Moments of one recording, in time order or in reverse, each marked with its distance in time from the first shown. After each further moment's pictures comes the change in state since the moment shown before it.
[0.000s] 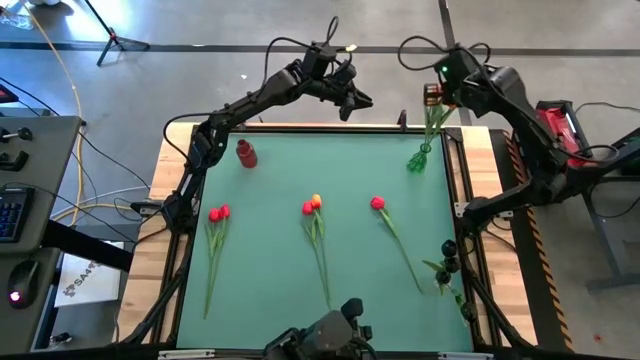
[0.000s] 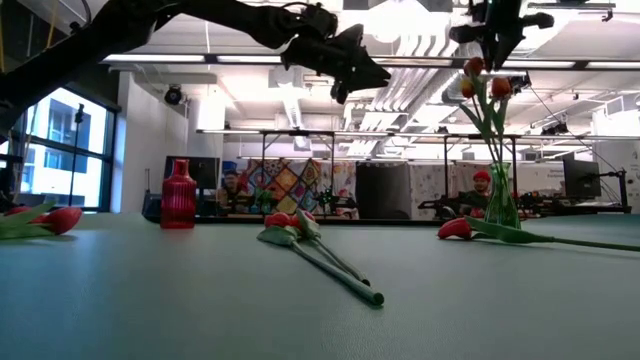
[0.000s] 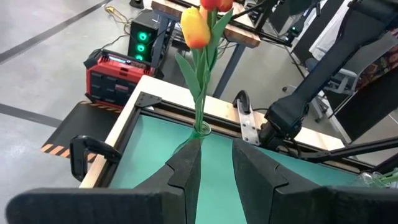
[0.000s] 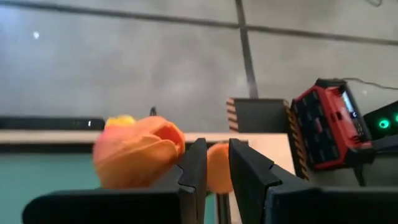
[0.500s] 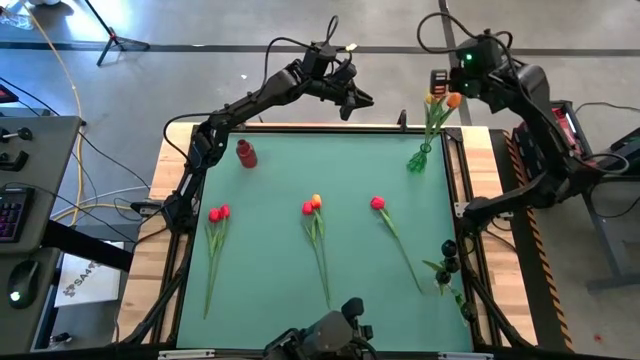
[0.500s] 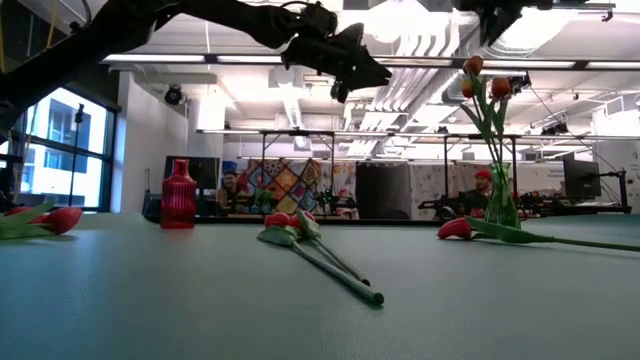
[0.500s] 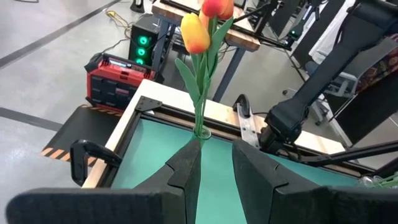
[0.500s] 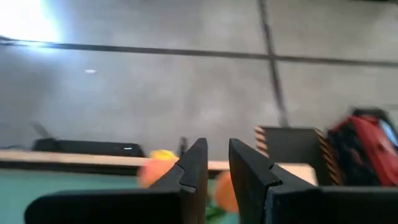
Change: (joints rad) left arm -0.001 0.000 0.000 0.018 -0.003 -0.009; right arm 0.004 -0.030 0.140 0.076 -0.076 -0.103
